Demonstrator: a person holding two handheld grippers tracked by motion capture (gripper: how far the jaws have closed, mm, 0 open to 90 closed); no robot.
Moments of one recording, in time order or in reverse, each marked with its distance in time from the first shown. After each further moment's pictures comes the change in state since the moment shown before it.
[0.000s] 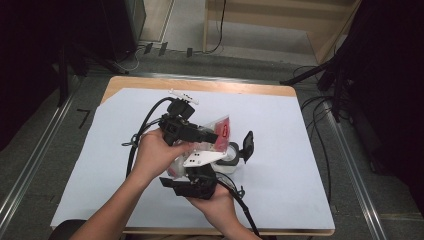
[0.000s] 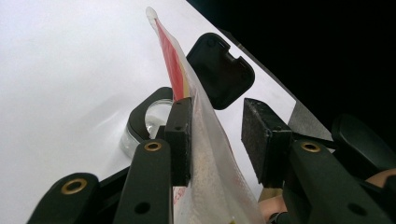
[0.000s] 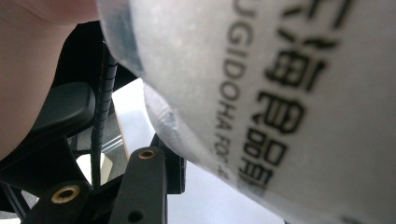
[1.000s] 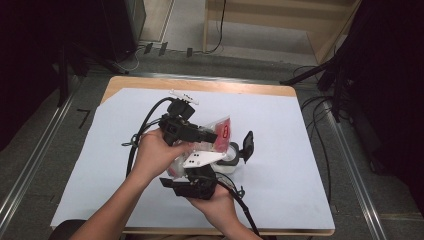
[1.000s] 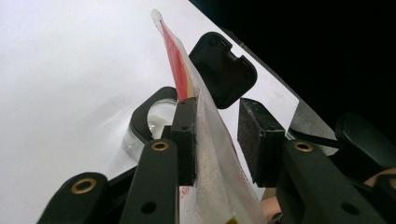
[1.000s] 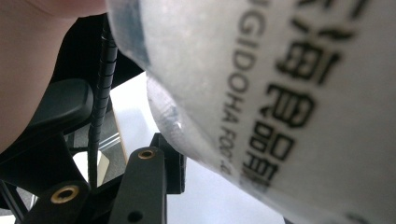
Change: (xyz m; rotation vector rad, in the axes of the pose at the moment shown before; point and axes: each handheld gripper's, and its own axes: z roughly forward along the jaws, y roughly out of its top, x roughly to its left) left arm 0.000 0.000 0.000 0.003 0.011 0.010; right arm 0.001 0.000 0.000 0.005 -0.007 -0.019
